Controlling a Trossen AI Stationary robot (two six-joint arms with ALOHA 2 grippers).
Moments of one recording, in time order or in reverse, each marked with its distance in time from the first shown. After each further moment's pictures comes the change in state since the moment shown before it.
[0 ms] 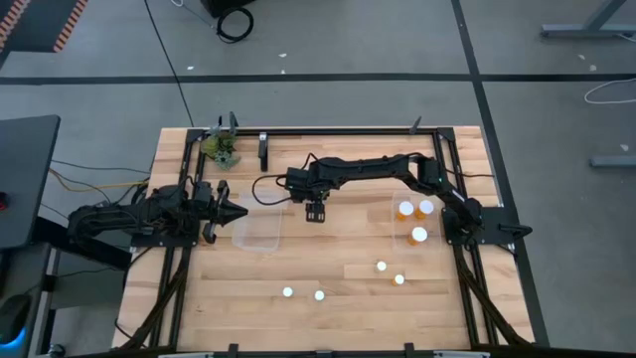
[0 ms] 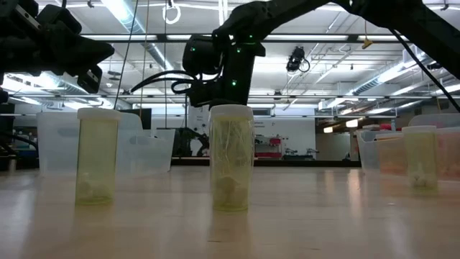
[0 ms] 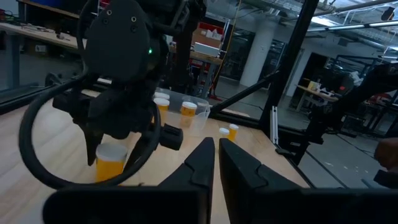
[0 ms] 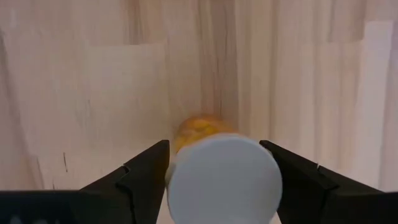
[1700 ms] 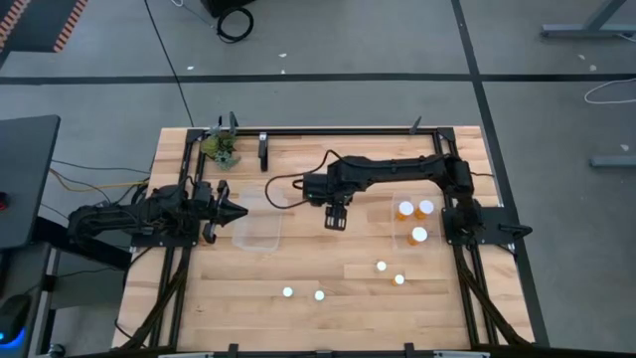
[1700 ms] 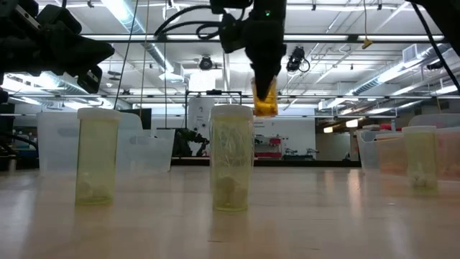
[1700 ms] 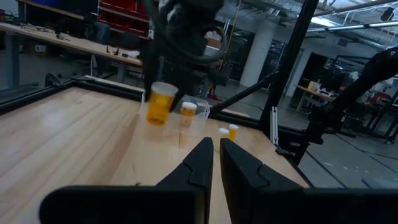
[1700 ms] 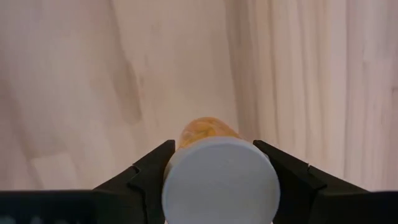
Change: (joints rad) left arm 0.000 0.000 0.000 -0.001 0.000 0.000; right arm 0.128 -0.250 -0.007 -0.340 0.029 0.237
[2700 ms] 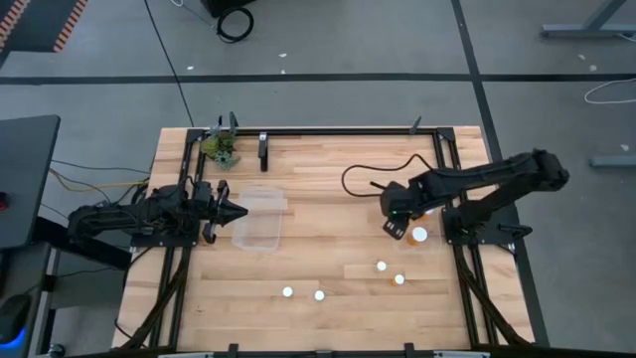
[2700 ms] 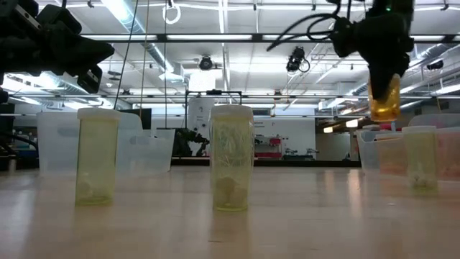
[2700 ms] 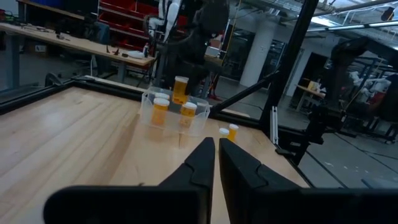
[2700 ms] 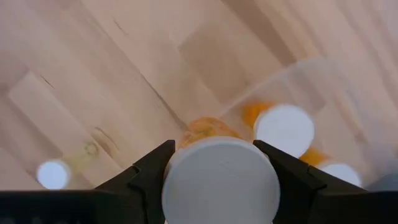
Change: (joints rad) left arm 0.000 0.000 0.000 0.001 0.000 0.000; right arm 0.127 -0.752 -0.906 0.175 -0.005 0.650
